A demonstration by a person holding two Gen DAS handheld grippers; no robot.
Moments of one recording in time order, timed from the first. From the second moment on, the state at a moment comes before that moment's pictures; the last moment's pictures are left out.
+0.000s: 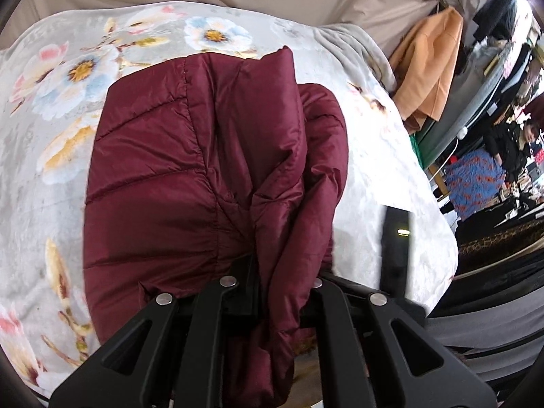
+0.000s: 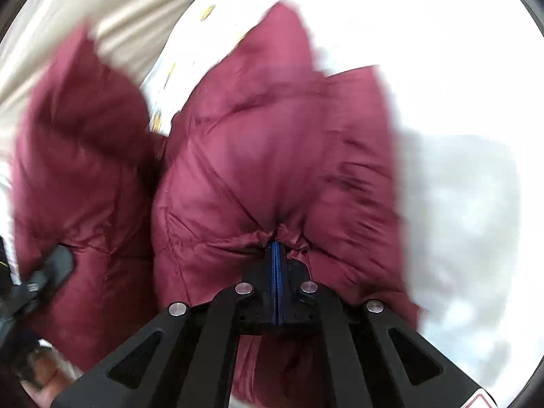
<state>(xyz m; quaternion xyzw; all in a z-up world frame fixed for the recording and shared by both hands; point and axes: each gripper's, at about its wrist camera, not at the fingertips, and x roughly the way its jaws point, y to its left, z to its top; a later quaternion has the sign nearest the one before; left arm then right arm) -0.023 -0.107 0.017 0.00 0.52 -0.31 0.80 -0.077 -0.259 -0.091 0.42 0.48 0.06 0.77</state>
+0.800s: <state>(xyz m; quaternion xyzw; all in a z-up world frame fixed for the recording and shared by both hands) -0.053 -0.186 -0.034 0.02 0.53 -0.32 0.79 -0.178 -0.382 0.005 0.40 0.41 0.03 0.82</state>
